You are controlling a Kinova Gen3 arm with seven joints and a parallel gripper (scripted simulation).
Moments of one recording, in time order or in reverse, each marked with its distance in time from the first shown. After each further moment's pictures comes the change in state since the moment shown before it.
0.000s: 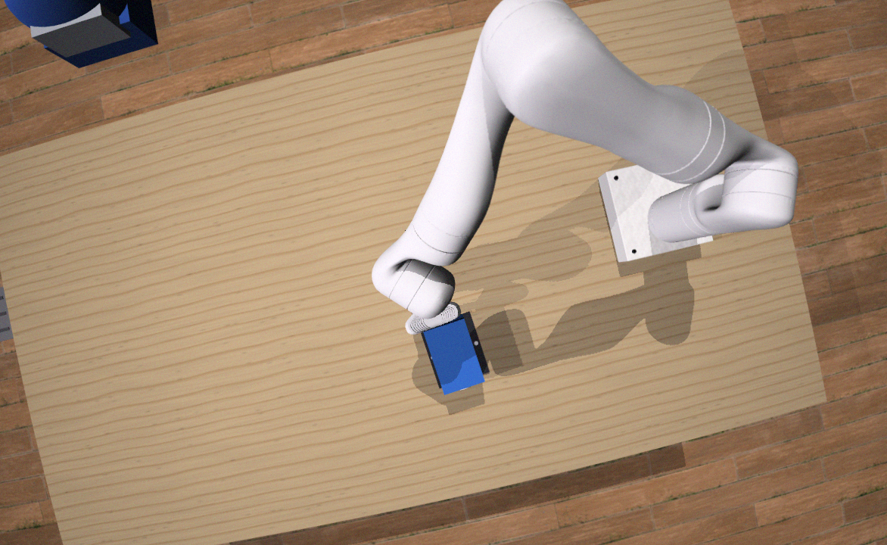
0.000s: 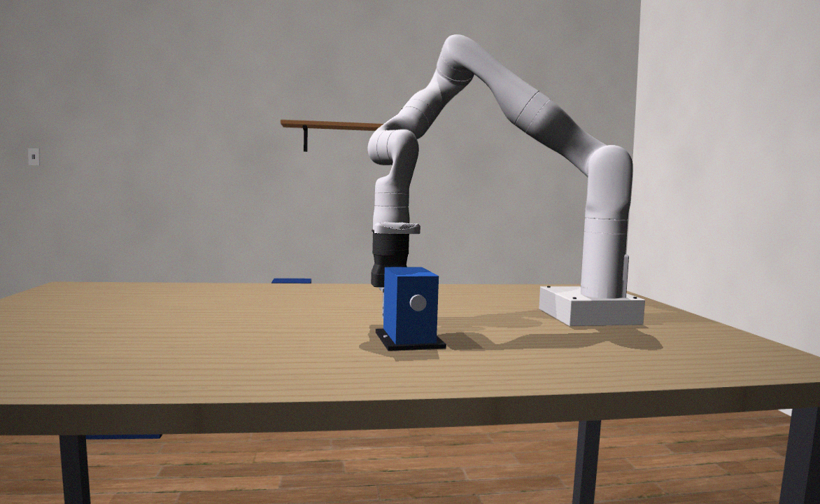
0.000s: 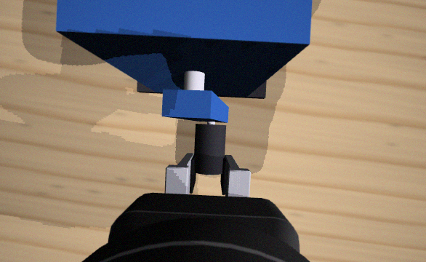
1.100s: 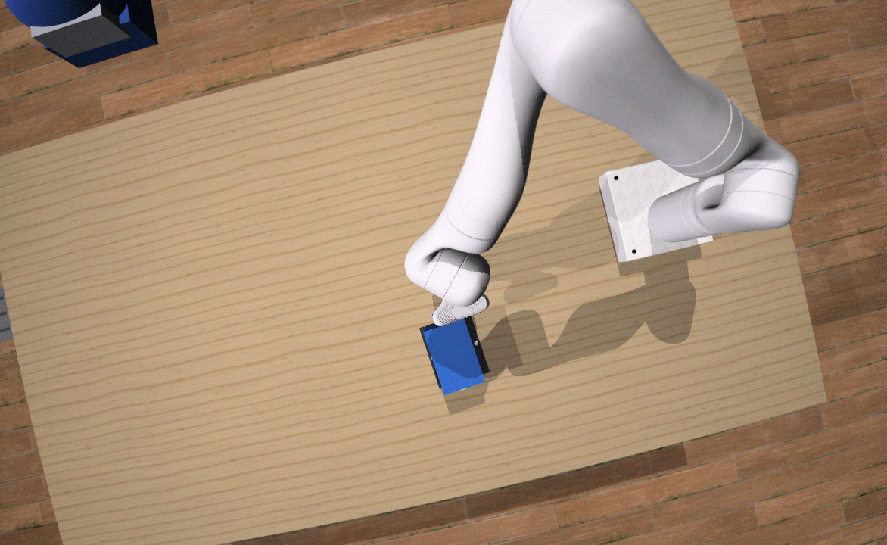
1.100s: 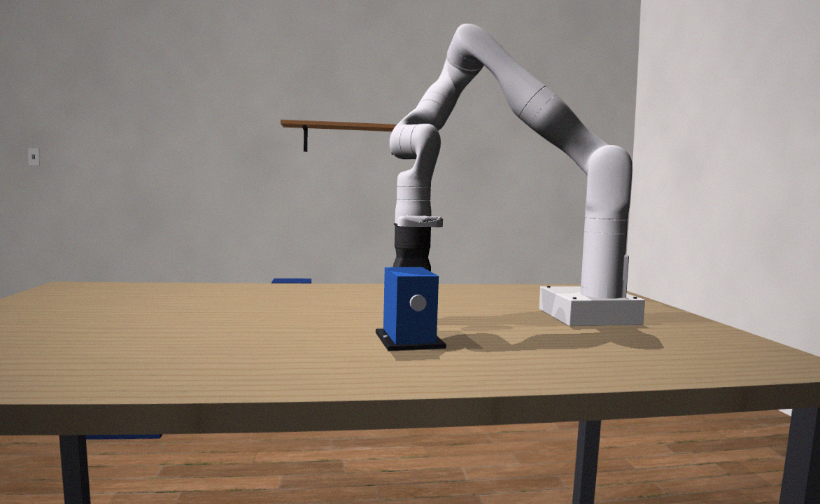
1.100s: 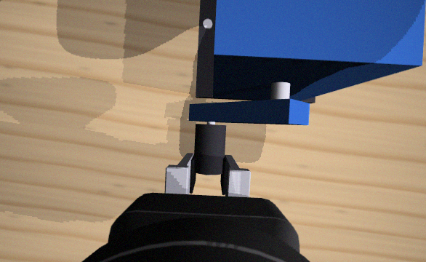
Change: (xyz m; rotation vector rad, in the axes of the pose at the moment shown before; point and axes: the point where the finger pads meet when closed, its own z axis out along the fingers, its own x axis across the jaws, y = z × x) arm -0.046 0.000 -0.014 0.001 -0.003 0.001
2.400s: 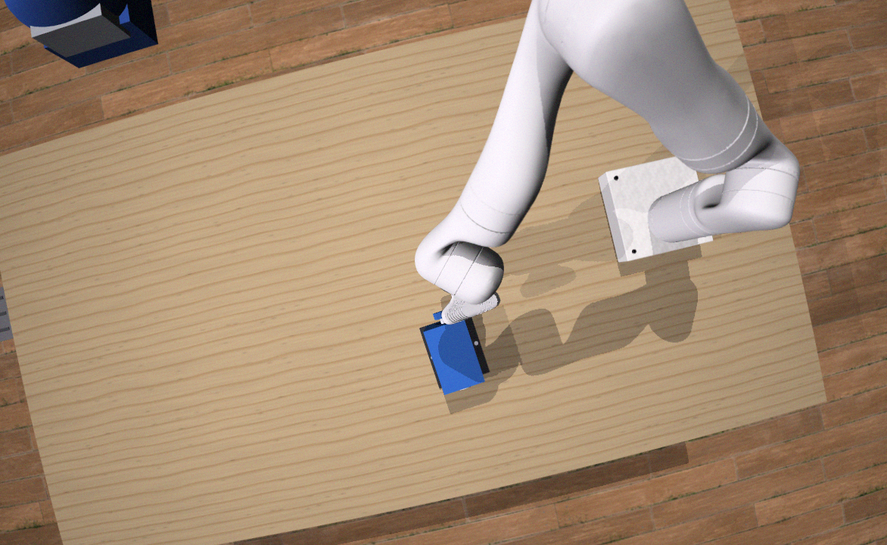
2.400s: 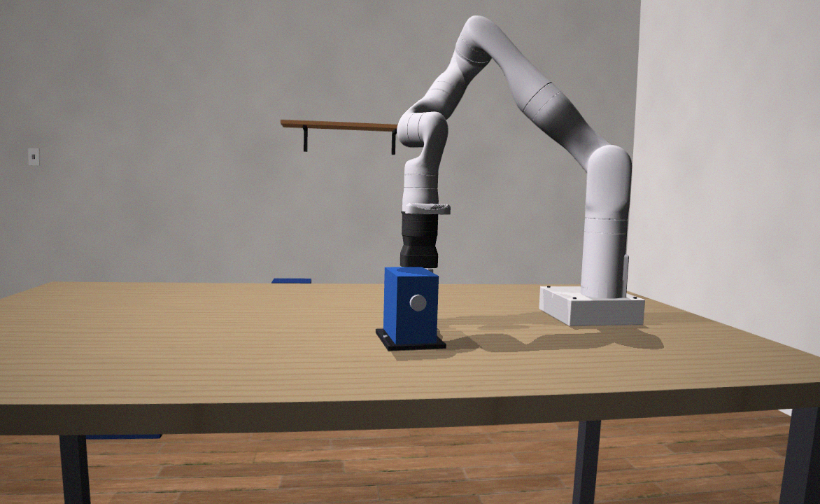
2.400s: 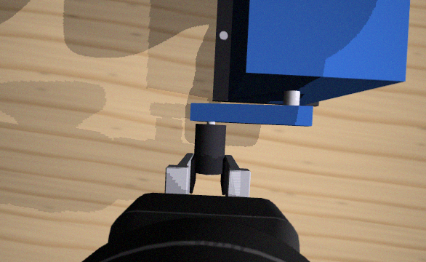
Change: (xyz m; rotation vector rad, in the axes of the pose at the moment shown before) arm -0.015 0.000 -0.025 -0.001 0.001 -0.002
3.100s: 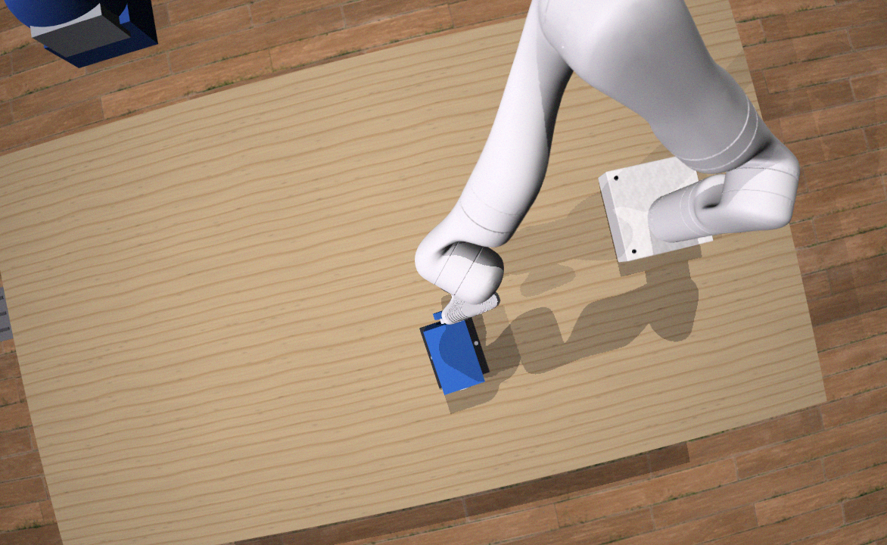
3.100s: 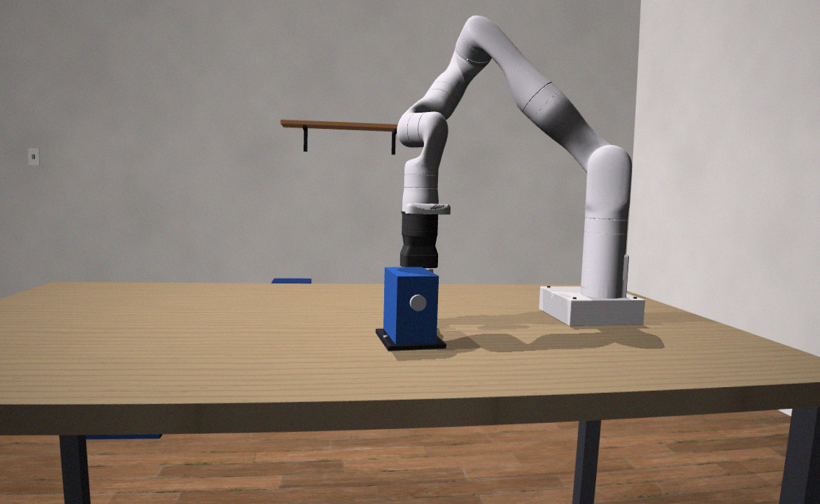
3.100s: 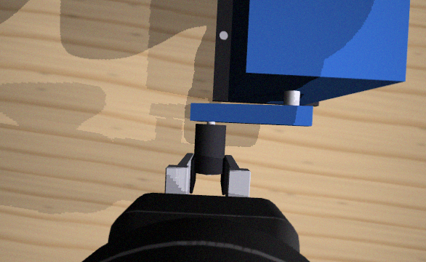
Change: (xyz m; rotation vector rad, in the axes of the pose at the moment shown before) arm 0.000 0.000 0.000 0.000 0.000 0.000
